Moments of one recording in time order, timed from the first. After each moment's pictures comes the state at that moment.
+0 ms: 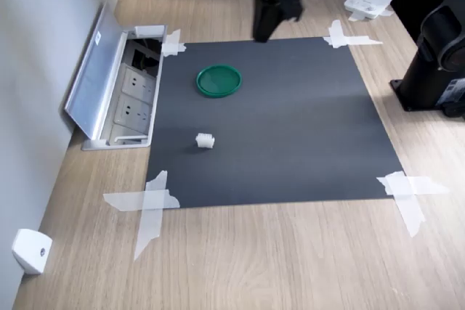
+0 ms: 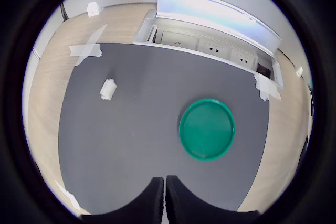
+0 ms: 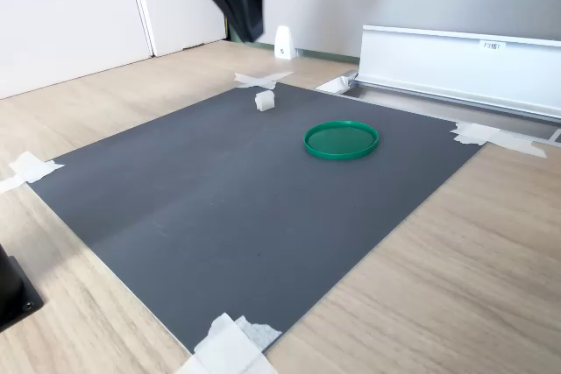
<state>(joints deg) -3.5 85.4 -66.9 2.4 54.0 -16.2</state>
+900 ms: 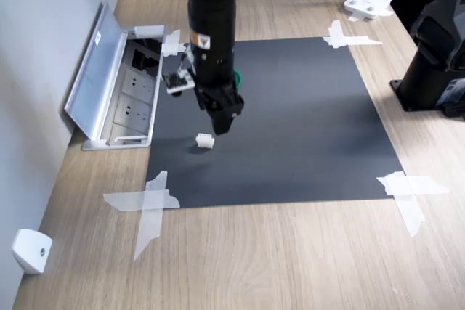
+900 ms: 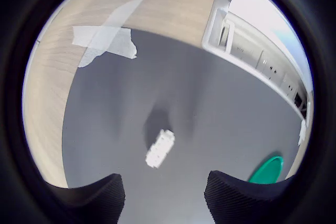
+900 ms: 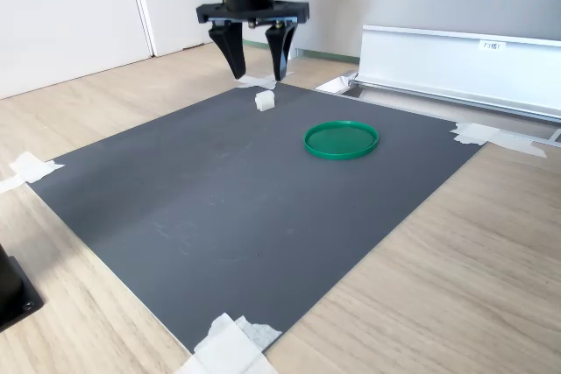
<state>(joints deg) 11.8 109.2 -81.8 0.7 54.0 -6.8</state>
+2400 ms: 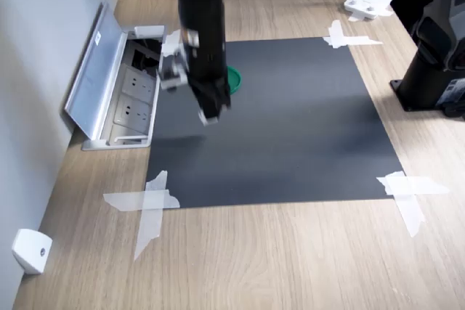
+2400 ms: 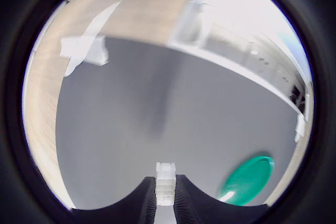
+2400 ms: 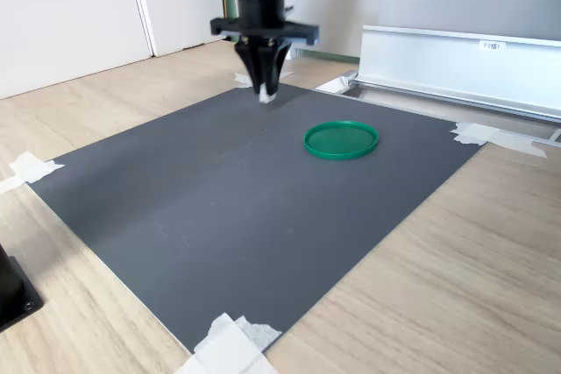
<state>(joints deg) 5.4 108.7 -84.5 1.2 57.2 -10.4</state>
